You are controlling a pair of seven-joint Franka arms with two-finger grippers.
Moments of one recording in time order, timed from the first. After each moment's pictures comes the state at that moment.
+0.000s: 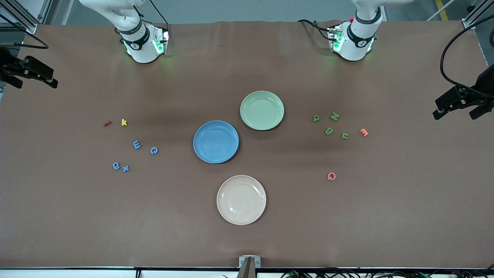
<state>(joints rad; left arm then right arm) 0.00 0.02 -0.01 -1.53 -0.03 1.70 -0.02 -0.03 -0.08 0.00 -1.55 0.01 1.43 -0.01</state>
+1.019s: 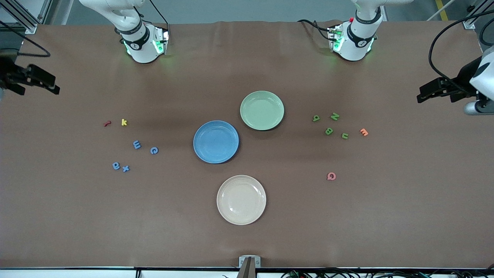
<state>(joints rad) 0.00 0.04 -0.03 -1.58 -0.04 1.47 -0.05 -0.04 0.01 0.00 -1.55 0.02 1.48 -0.03</state>
